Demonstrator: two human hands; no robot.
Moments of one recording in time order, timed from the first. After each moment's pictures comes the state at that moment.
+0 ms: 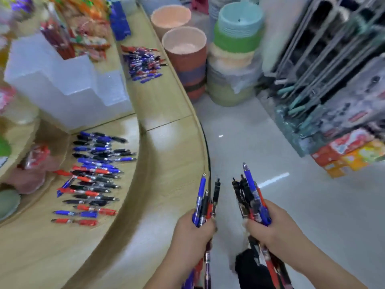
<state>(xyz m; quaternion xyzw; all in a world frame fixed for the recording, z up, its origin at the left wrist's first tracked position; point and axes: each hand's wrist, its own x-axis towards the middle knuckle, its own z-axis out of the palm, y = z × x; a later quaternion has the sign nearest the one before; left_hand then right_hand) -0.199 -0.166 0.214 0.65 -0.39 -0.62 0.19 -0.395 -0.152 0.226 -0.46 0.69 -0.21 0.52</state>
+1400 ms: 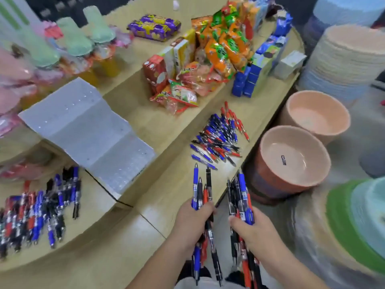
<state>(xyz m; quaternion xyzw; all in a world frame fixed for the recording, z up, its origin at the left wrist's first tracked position) -0.295 -0.784 0.214 0.73 0.01 -0.44 0.52 -0.417 -0.891 0.220 -0.67 0.46 0.00 0.59</state>
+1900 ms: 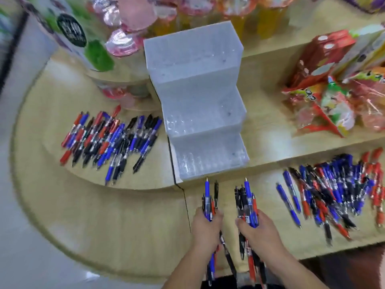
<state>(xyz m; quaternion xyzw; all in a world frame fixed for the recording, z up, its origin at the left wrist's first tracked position) -0.200 -0.751 0.063 0.73 0.35 -0.21 0.54 -0.204 -0.892 0.090 -0.79 0.24 0.26 0.50</state>
